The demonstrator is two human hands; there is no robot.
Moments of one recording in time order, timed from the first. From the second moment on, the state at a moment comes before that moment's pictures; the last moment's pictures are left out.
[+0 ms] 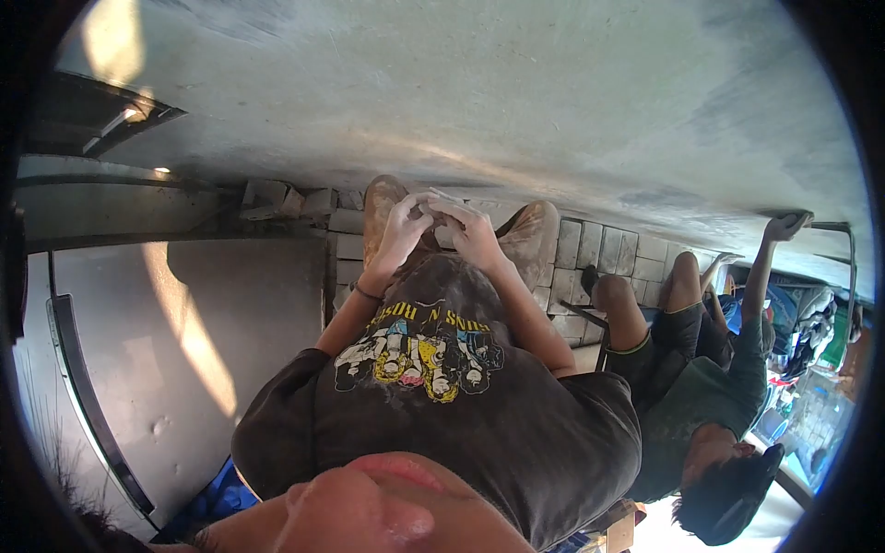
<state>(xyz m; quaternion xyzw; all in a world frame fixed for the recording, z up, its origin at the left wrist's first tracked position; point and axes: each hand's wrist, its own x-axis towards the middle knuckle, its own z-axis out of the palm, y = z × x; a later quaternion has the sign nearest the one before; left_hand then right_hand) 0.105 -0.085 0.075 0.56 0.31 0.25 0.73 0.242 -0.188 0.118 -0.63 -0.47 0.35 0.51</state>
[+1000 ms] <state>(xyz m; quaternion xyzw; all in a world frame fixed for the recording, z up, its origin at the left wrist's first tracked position) 0.089 -0.080 0.087 0.41 0.24 0.18 0.86 0.228 -0.197 0.096 -0.59 -0.72 0.12 0.33</state>
